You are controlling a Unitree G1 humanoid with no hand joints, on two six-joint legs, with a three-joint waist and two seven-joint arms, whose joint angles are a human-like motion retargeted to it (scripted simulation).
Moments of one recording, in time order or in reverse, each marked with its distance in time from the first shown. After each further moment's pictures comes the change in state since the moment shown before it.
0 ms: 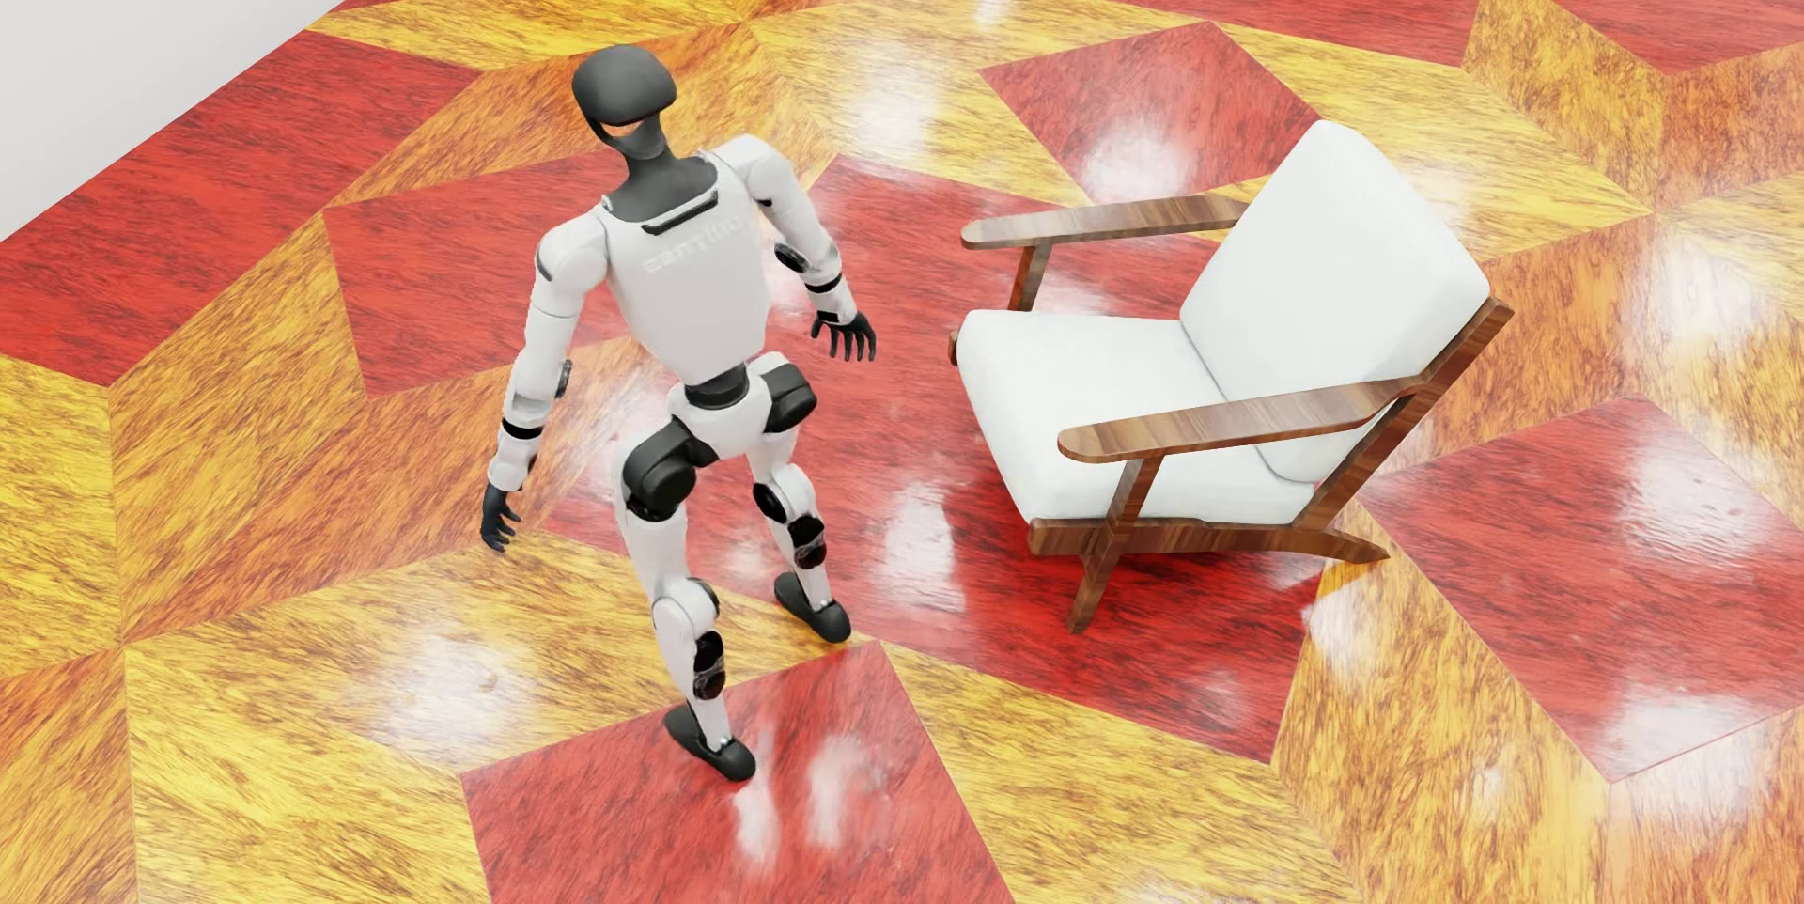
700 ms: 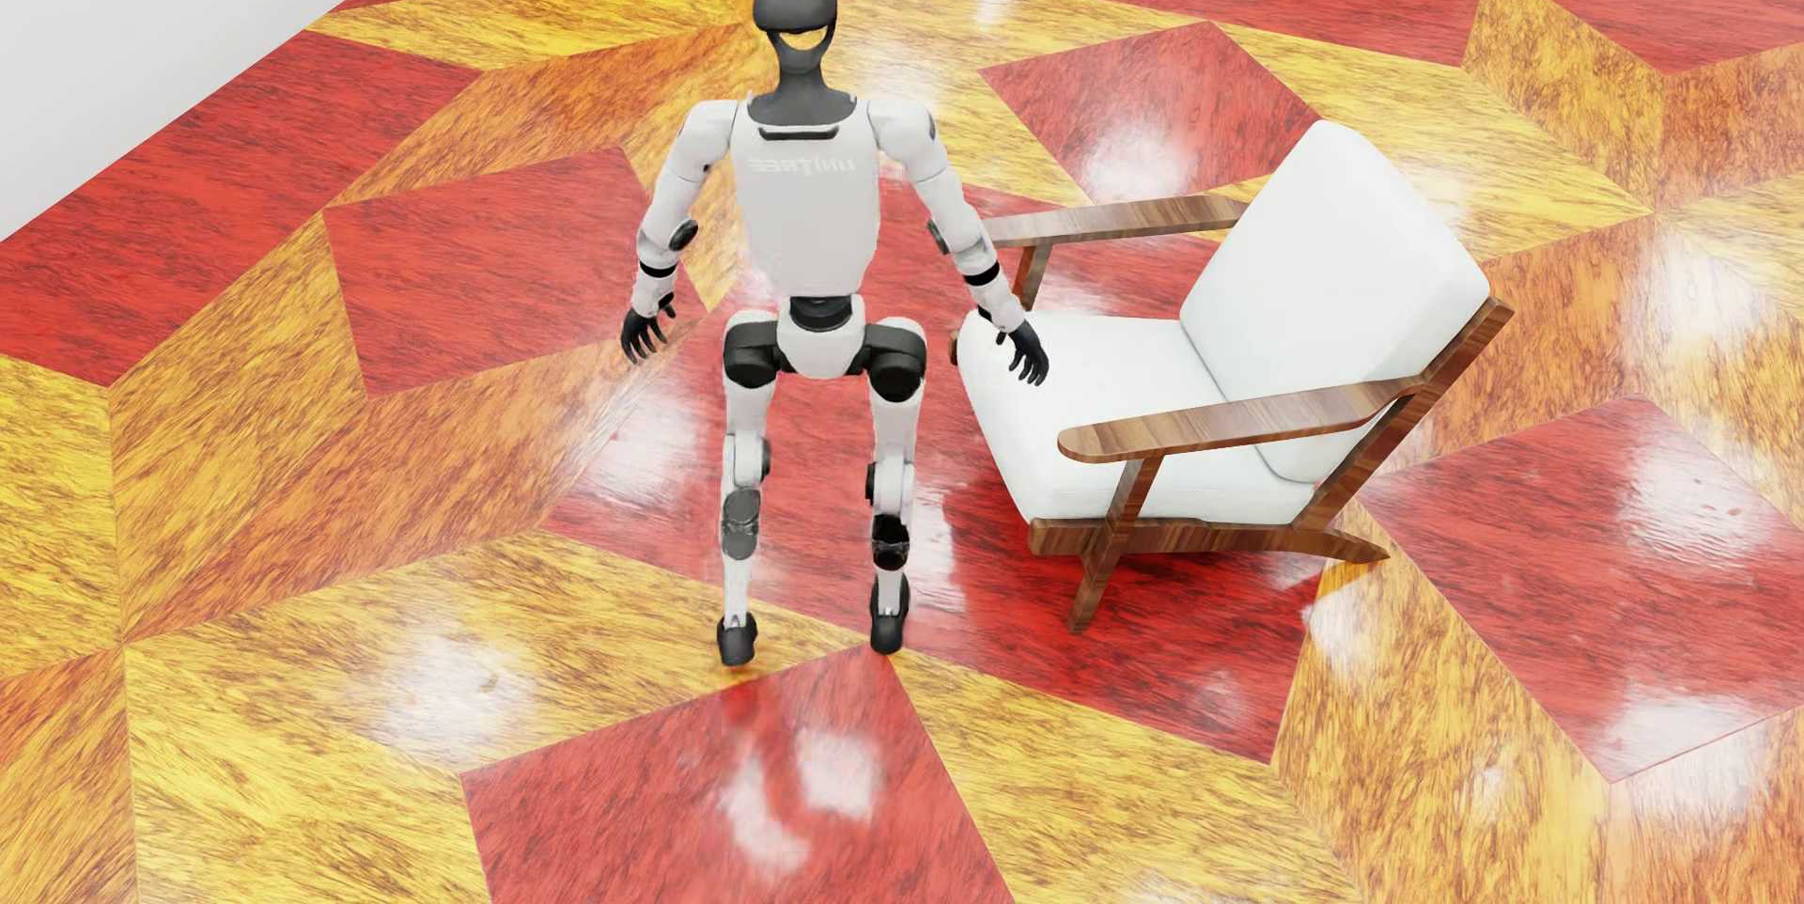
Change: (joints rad) body -0.201 0.215 0.087 0.078 0.111 0.031 -0.080 -0.047 0.031 0.692 -0.163 0.022 0.073 -0.027 -0.019 -0.065 -0.091 -0.055 -0.137 0.037 0.058 -0.036 -0.033 -0.103 0.022 -0.010 0.044 0.075 0.039
